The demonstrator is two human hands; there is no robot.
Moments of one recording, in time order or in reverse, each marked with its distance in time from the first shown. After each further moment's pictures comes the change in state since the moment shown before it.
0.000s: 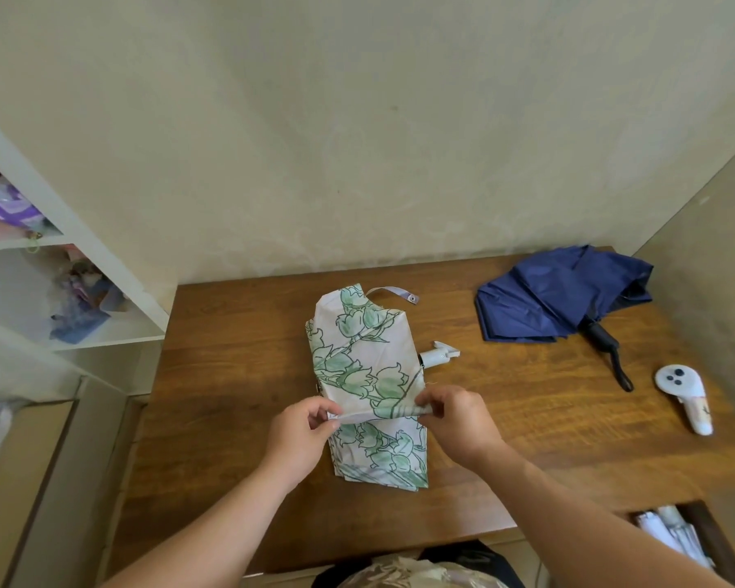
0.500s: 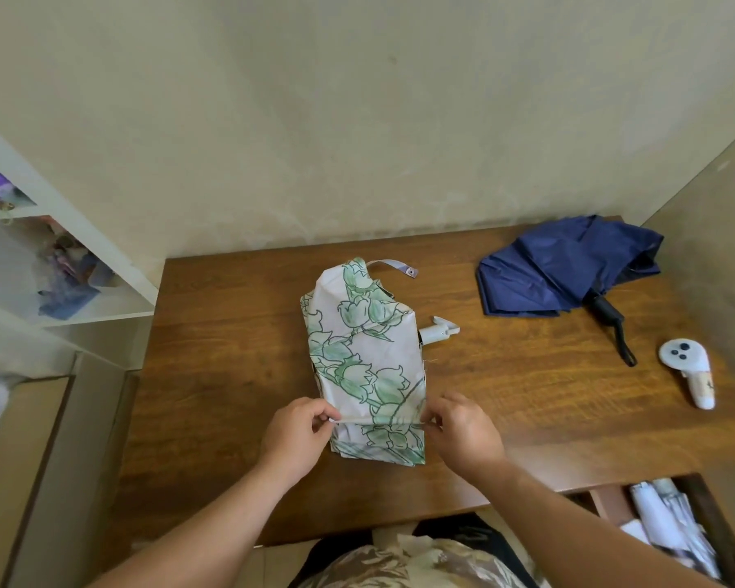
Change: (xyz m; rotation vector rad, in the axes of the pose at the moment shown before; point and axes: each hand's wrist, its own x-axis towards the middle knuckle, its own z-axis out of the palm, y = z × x) left_hand -0.013 -0.025 0.011 0.316 -0.104 0.119; right_hand -0.024 0.040 0.038 -0.164 0.028 -0.064
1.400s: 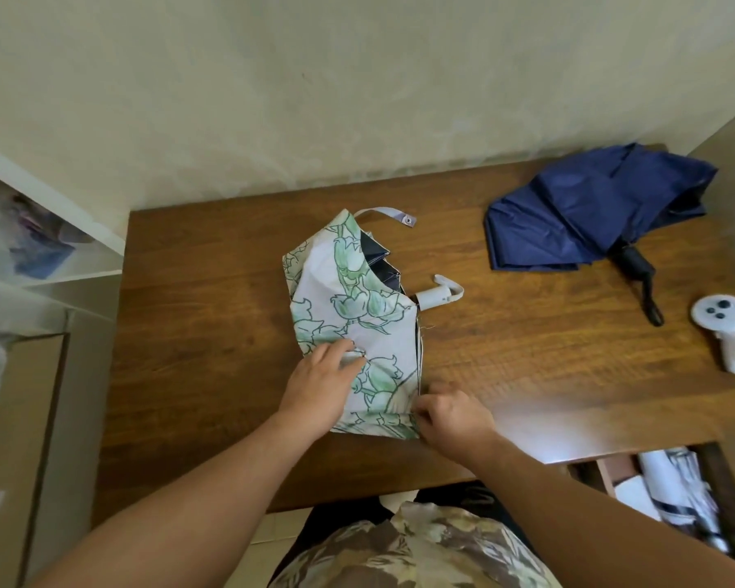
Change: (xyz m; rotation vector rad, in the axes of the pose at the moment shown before) left_hand 0.057 0.012 0.056 0.609 -0.182 0.300; right_hand 0.010 0.042 0.043 -0.205 -0.354 -0.007
